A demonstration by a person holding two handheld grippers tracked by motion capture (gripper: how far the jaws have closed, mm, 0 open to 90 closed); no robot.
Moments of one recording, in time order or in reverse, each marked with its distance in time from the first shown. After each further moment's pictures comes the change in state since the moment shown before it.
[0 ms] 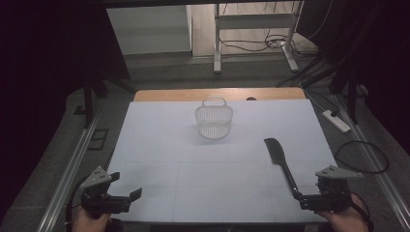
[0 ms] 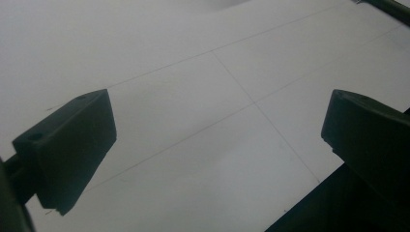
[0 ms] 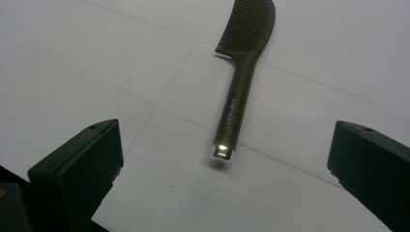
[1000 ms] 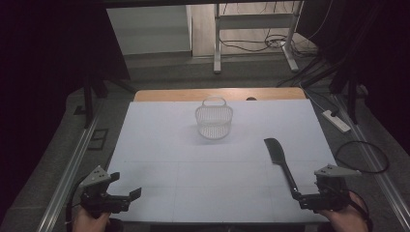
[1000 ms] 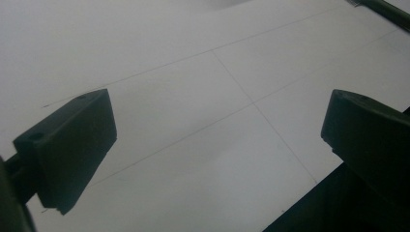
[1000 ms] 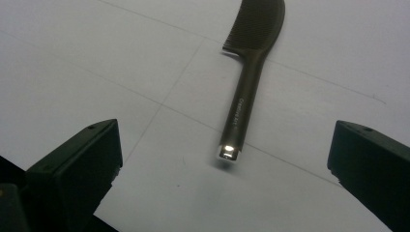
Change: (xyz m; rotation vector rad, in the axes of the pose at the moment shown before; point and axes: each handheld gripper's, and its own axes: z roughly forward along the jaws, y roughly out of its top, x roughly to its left) left arm 0.003 0.000 0.001 0.001 -0.013 -0.022; right arm -0.001 0.003 0.003 0.024 0.029 -0.002
